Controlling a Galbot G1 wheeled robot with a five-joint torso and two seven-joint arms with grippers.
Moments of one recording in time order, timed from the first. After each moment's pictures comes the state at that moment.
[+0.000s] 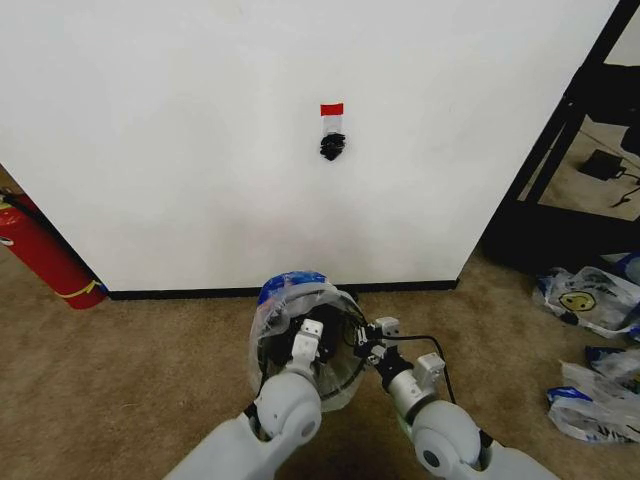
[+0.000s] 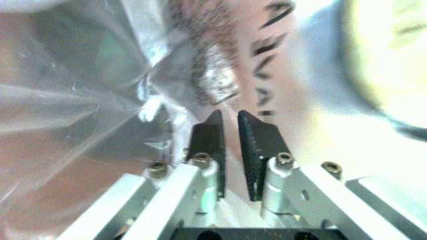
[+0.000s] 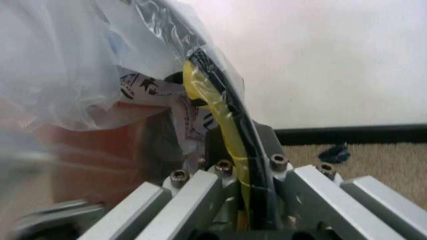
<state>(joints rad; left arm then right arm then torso) 1.04 -1.21 0.22 -1.98 -0.61 0.68 -0.71 -1.15 0.96 -0.14 1.97 0.76 0.03 0.34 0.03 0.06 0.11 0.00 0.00</state>
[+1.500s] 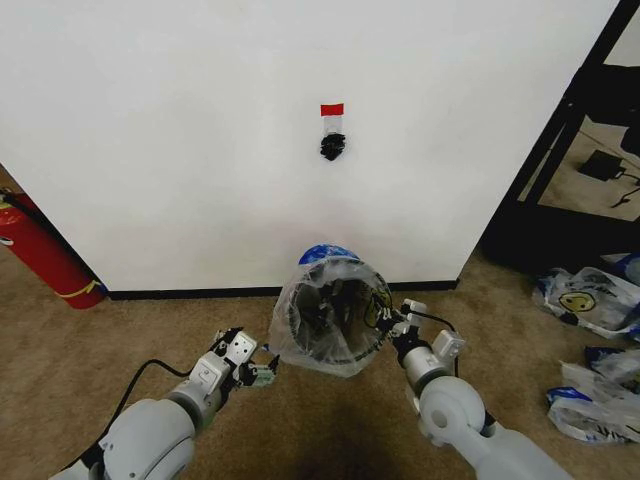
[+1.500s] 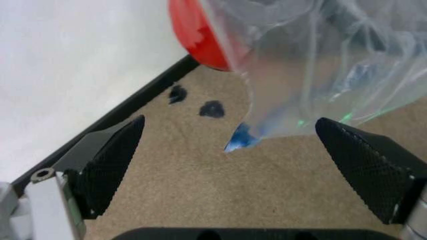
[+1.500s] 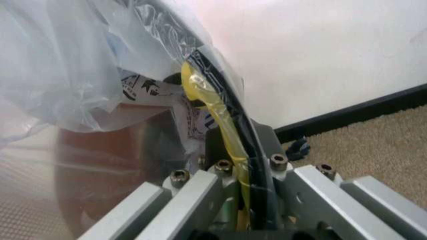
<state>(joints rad) 1.38 -0.78 -0.23 -2.28 -0.36 0.67 -0.09 -1.14 0.98 0.00 1.94 1.00 0.03 0.40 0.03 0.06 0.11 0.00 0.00</state>
